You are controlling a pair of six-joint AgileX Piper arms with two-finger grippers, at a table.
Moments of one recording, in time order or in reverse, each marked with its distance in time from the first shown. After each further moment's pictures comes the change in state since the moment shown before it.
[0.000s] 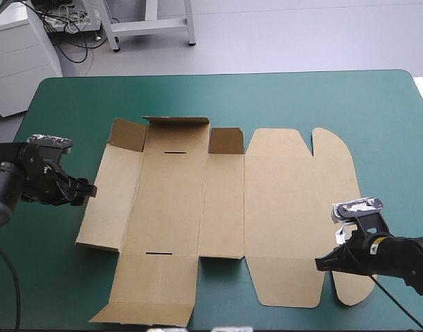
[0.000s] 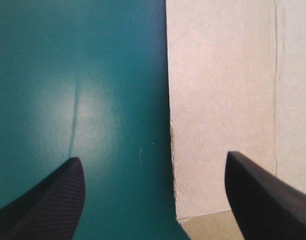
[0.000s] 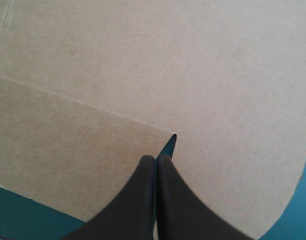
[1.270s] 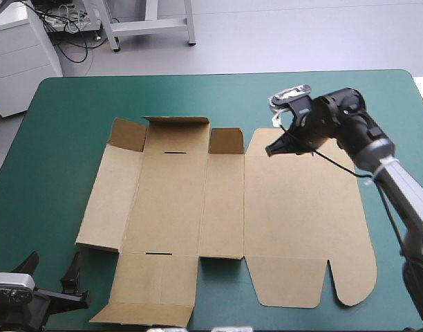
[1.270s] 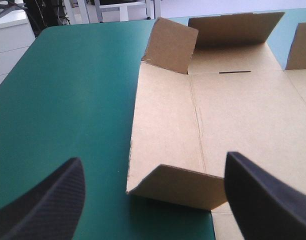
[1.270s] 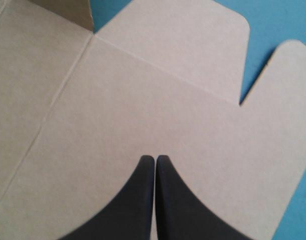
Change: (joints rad) left arm 0.000 -1.342 0.723 -0.153 -0.355 -0.019; right arm 0.103 0.787 -0.864 -0.167 0.057 -0.015
